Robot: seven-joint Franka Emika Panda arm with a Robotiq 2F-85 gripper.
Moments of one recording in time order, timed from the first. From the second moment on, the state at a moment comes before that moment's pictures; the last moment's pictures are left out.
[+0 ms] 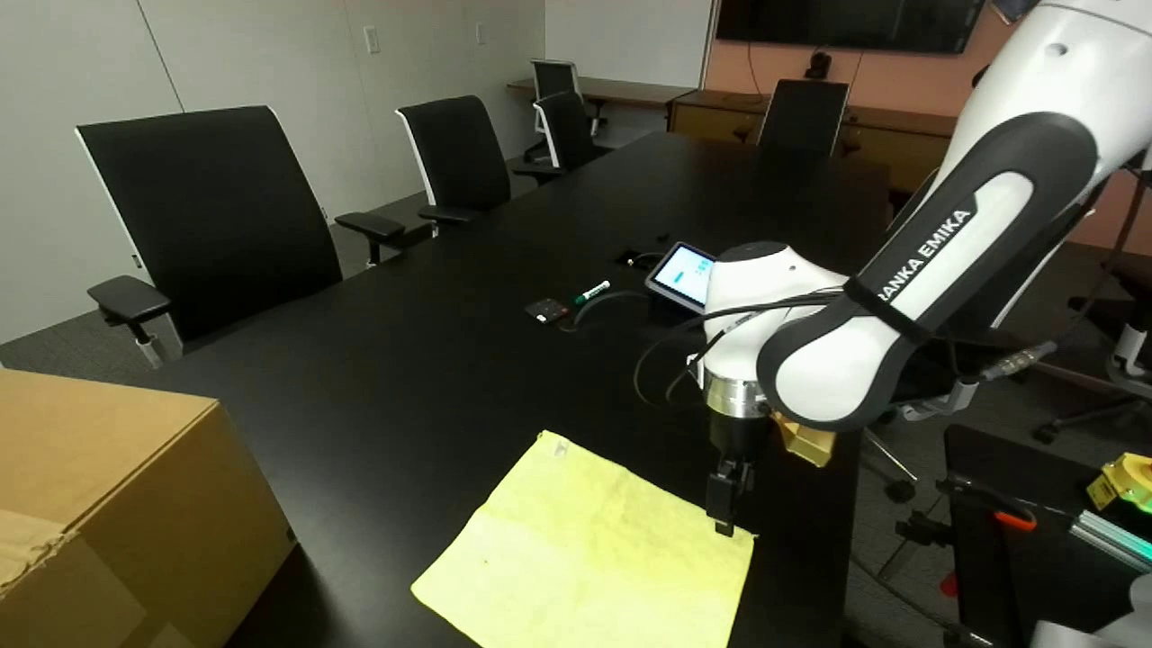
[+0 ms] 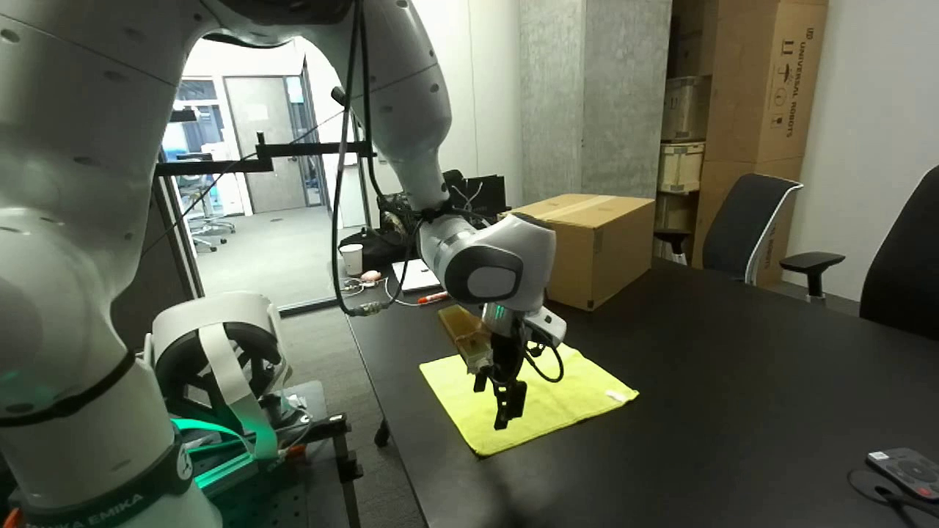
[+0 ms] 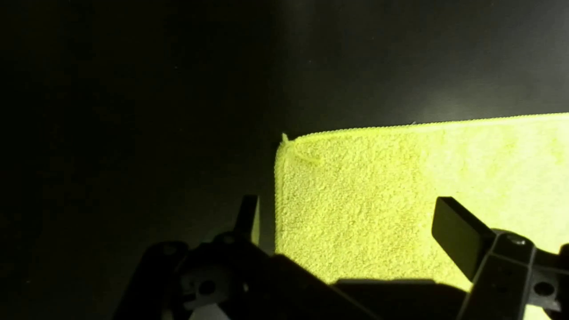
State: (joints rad) arm 0.04 0.47 0.10 -2.31 0.15 2.60 0.00
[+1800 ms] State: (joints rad) arm -0.11 0.70 0.24 -2.15 0.28 2.54 -0.13
